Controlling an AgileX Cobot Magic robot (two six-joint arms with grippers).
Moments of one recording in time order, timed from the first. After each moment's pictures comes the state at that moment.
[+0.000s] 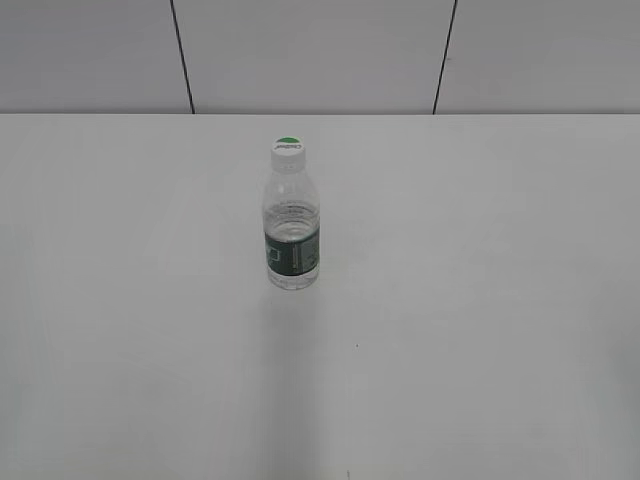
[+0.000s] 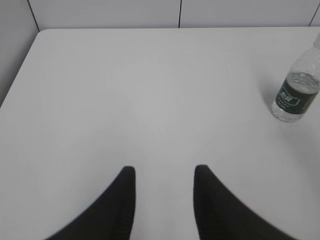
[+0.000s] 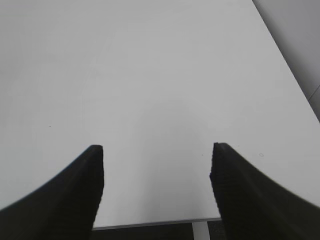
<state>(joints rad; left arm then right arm) -0.02 -0.01 -0.54 0.02 1.05 -0.04 0.05 -0.01 -0.50 -0.04 1.09 -0.07</state>
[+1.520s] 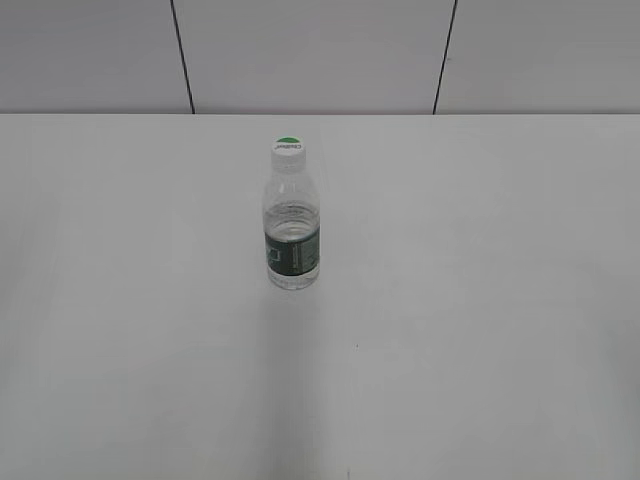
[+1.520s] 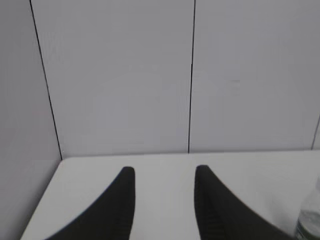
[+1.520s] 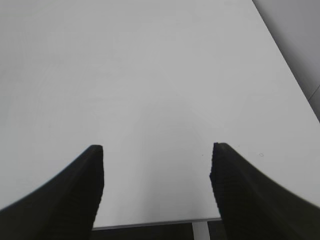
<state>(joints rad) -0.02 0.15 -0.62 0.06 0.57 -0.04 0.05 -0.01 -0.50 -0.04 1.09 -0.07</state>
